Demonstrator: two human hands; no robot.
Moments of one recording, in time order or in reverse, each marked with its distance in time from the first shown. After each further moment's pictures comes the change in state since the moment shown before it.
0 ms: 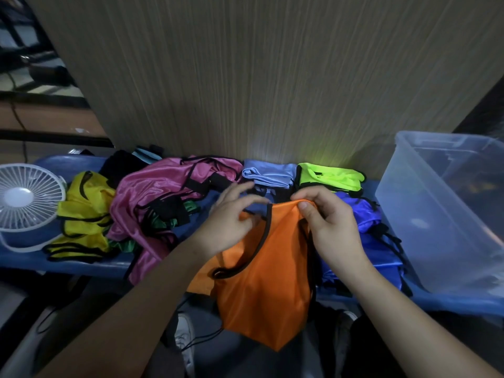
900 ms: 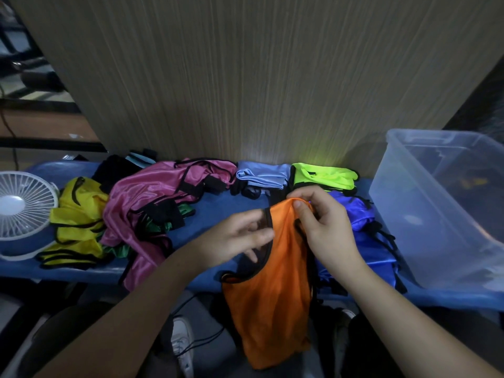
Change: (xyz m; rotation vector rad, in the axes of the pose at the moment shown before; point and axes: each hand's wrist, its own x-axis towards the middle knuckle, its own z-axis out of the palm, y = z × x) left_hand -0.026 0.027 -0.004 -0.550 -0.373 0.081; right_hand 0.000 0.006 -0.001 -0.003 0.028 0.005
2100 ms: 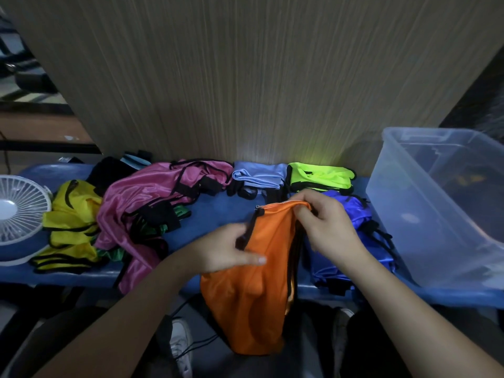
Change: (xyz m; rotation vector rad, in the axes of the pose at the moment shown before) left_hand 0.008 -0.031 -0.008 0.217 0.008 -0.185; right_hand 0.010 -0.005 -0.016 -0.178 -0.125 0.124
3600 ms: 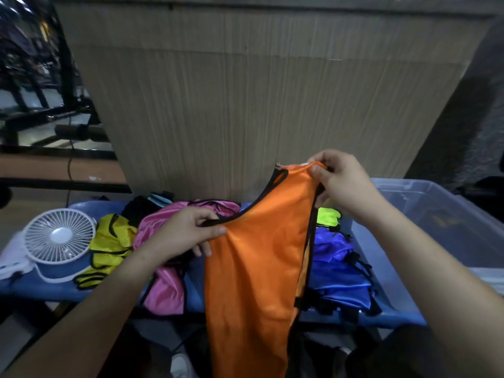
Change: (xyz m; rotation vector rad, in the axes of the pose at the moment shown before) left_hand -0.077 0.069 -0.077 0.069 0.406 0.048; right_hand 0.037 -0.124 -0.088 -0.078 0.088 -0.073
